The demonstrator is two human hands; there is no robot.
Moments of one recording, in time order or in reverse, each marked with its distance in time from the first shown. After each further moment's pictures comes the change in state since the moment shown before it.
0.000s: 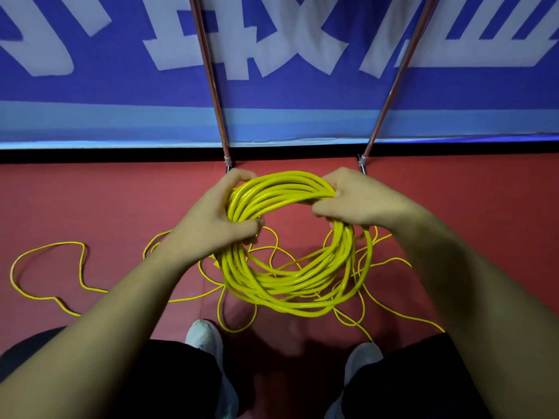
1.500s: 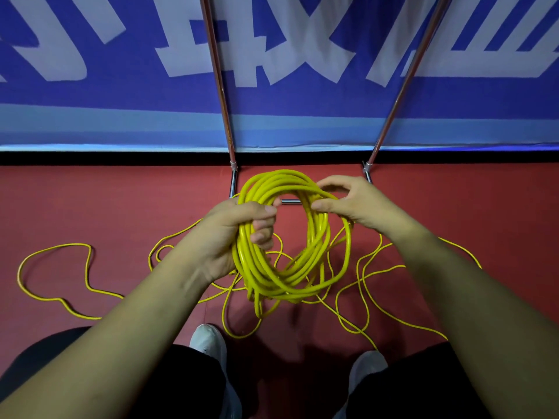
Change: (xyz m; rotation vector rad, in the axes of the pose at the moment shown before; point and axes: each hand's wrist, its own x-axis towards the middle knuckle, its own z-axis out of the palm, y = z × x) left_hand -0.004 0.016 0.012 -0.907 -0.162 -0.287; right_hand 0.031 0.046 0.018 0.310 0.144 -0.135
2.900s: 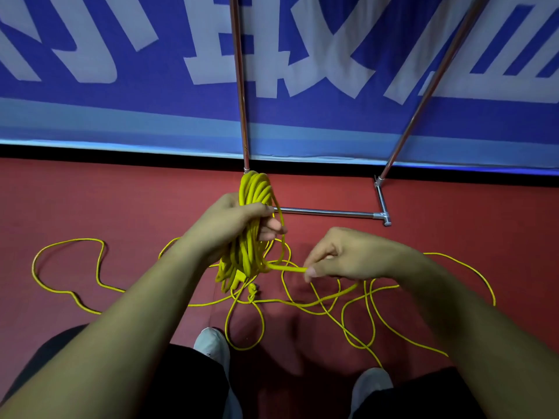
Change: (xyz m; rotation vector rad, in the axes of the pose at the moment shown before) left_hand 0.003 0.018 -0.028 0.377 0.365 0.050; right_hand -0.034 -0.060 0.037 -0.253 -0.595 0.010
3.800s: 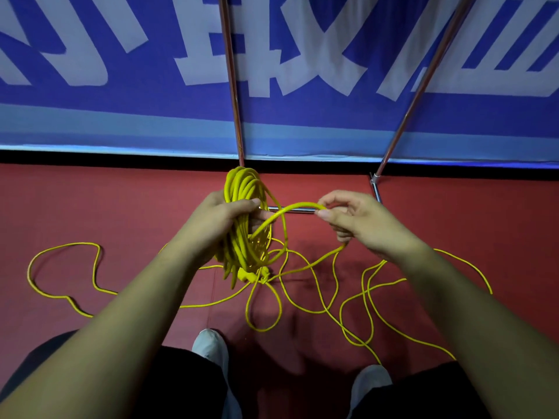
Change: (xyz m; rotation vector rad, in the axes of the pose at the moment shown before) left_hand 0.002 0.000 -0.002 0.013 0.045 0.052; right_hand 0.009 0.045 -0.013 0.652 0.491 -0.045
